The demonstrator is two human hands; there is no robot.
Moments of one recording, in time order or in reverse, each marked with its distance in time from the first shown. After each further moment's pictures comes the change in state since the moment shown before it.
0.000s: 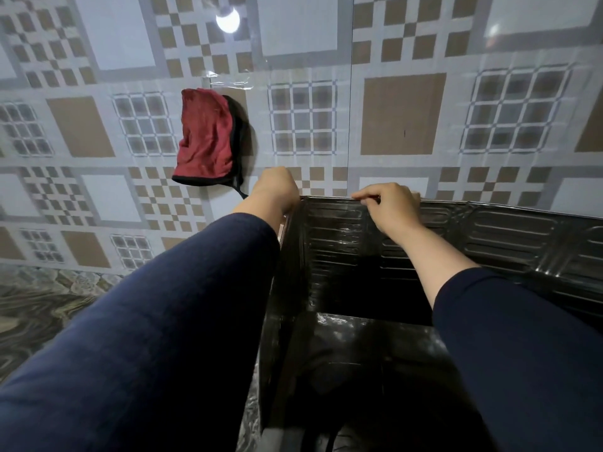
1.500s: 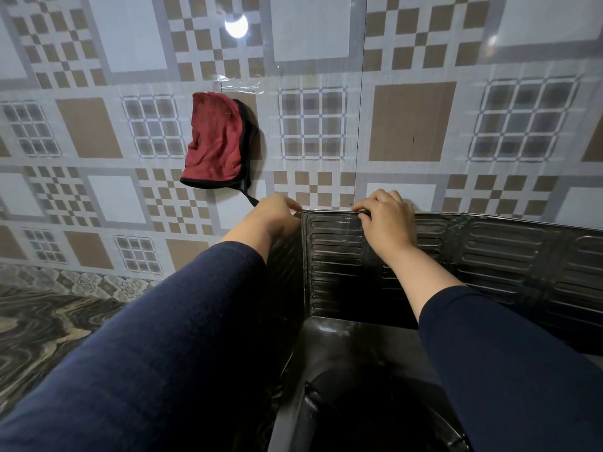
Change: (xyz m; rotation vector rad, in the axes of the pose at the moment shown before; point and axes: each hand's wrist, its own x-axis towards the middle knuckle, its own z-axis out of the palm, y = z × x) left_hand -0.026 -0.026 0.006 -0.196 -0.109 -0.029; right_hand -0.014 -0.007 0.021 -0.228 0.082 -0.156
